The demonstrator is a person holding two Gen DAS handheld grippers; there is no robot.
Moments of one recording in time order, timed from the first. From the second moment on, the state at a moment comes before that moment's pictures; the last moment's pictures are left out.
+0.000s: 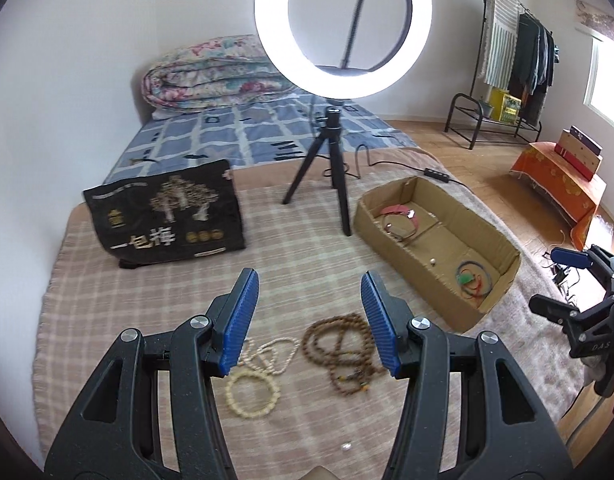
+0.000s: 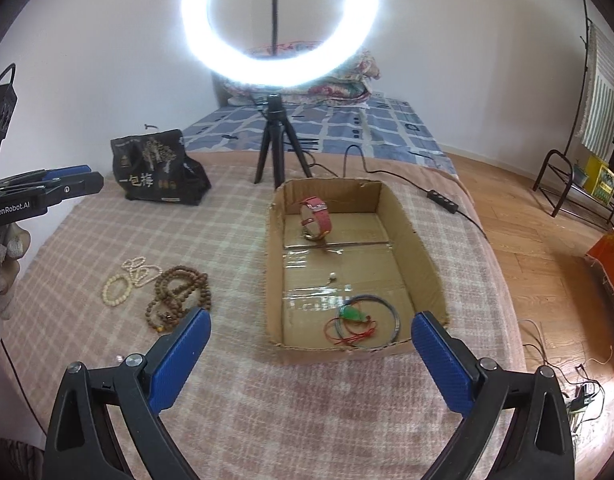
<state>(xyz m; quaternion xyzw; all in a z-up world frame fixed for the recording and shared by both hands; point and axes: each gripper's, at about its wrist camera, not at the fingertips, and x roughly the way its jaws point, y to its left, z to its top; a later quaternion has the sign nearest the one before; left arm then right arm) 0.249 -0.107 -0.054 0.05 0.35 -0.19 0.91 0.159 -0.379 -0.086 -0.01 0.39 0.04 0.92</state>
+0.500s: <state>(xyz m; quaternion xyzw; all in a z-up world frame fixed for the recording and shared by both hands) 0.241 -0.023 -0.090 0.02 0.39 -0.15 0.91 0.180 -0.333 -0.096 0.02 0.41 0.09 0.91</state>
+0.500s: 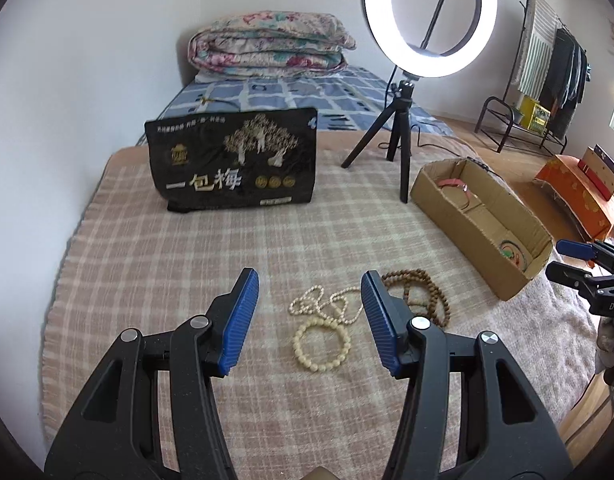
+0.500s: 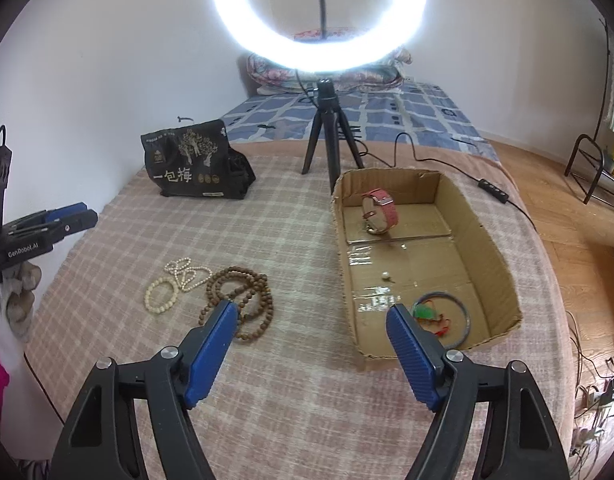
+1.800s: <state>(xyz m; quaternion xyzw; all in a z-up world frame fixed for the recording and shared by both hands) 0.272 -0.009 -0.214 -0.03 0.51 -0.15 0.85 0.274 -0.249 -0.194 -0.02 0.53 0.10 0.84</state>
